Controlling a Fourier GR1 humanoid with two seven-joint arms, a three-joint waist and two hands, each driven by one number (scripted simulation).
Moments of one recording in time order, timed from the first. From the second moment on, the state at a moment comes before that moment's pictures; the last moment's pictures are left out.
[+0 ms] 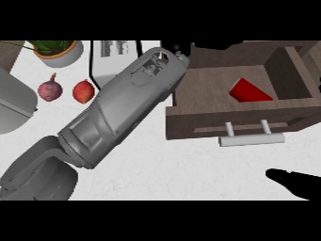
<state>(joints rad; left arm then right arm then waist) -1.44 0.00 -0.61 -0.43 0.71 0.84 -0.13 0.00 -0.25 -0.09 -2.15 0.51 0.17 0.01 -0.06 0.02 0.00</state>
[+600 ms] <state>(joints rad) -1.44 0.03 -0.61 -0.49 0.68 0.85 -0.07 -0.08 -0.26 0.09 -1.85 0.94 0.02 -0.01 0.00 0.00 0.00</state>
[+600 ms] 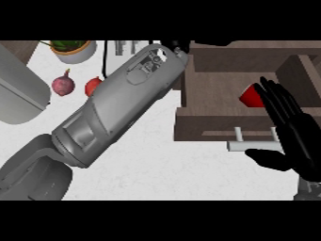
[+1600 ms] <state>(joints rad) -1.27 0.32 -0.64 -0.88 0.59 0.81 0.19 -0.41 -0.18 -0.01 -1.18 1.16 -0.39 -0.11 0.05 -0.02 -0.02</state>
